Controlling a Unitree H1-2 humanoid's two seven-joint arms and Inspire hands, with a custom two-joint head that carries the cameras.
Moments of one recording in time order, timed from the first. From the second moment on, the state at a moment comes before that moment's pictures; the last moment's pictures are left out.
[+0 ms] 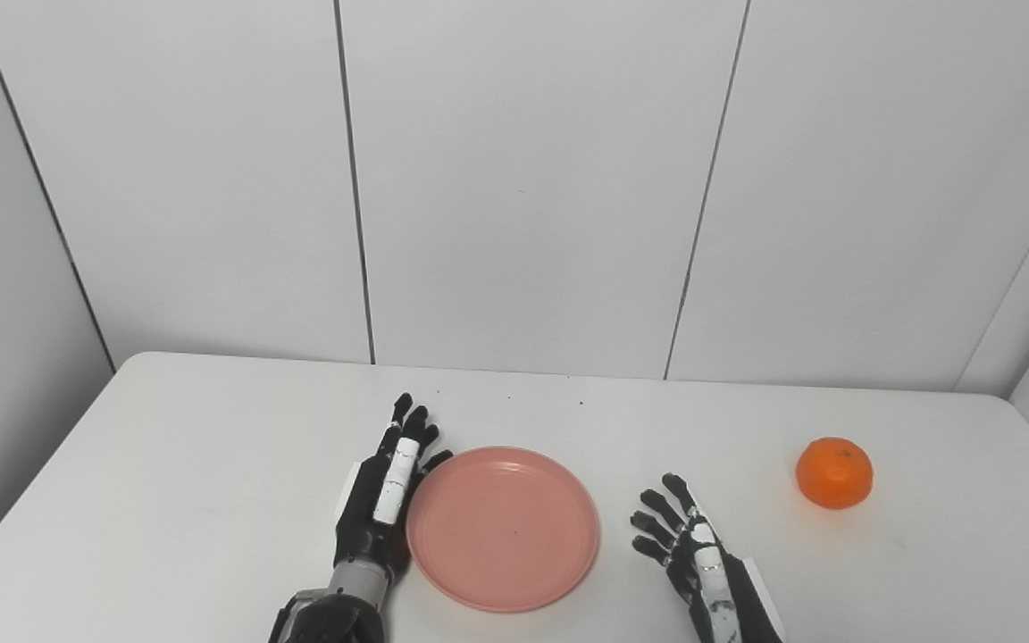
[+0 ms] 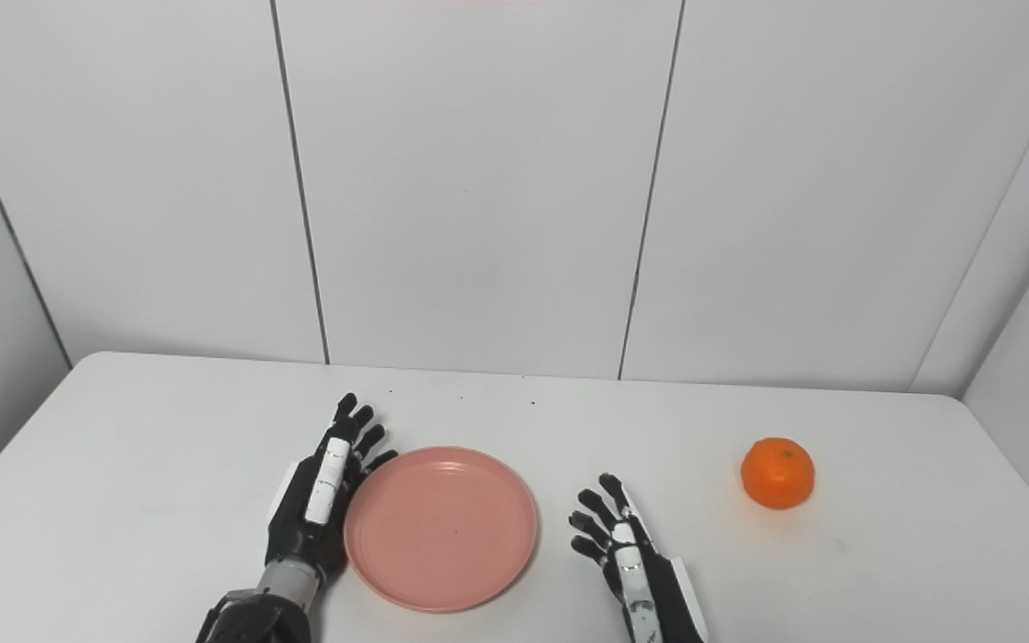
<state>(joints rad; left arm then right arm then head) -0.37 -0.08 0.05 0.29 -0.19 0.04 -0.05 -0.04 0.04 0.05 -0.01 0.09 -0.05 0.09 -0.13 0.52</state>
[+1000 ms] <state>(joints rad) -0.36 -0.08 0.01 0.27 -0.18 0.07 -0.06 -0.02 0.06 0.06 -0.03 0.02 -0.03 0.05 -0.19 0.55</state>
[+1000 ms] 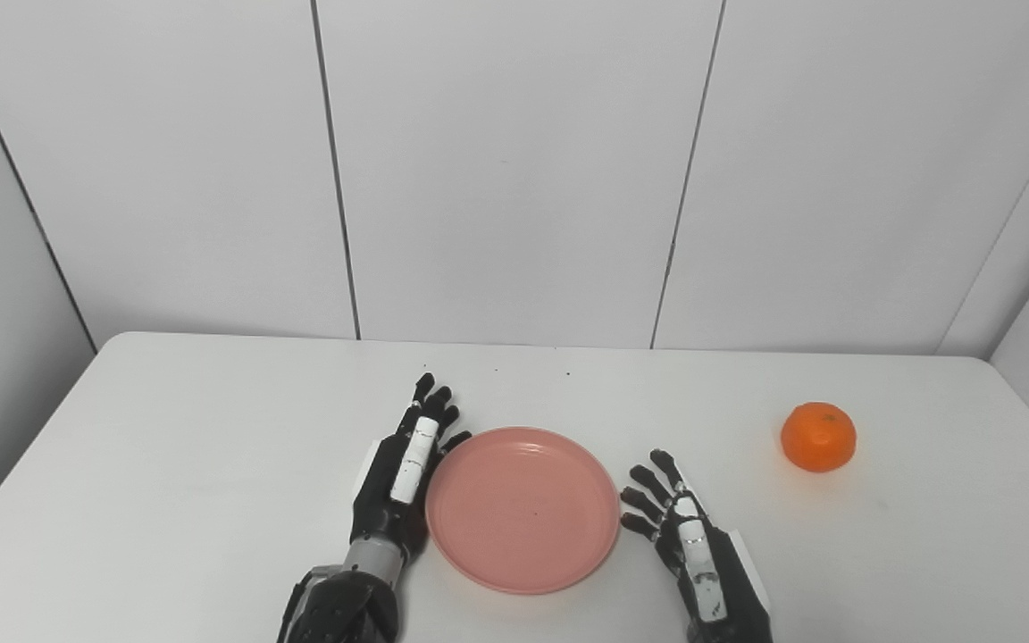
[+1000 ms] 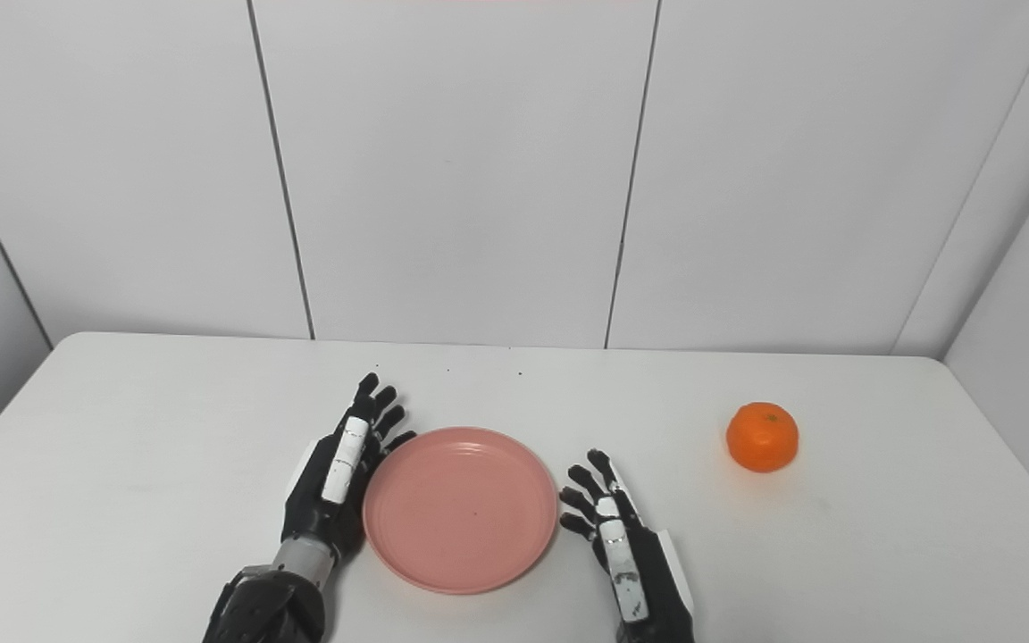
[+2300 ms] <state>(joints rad) -0.36 -0.06 0.03 0.27 -0.19 0.07 -0.10 -0.01 0.03 0.06 -0.07 -0.33 -0.33 -0.14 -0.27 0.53</state>
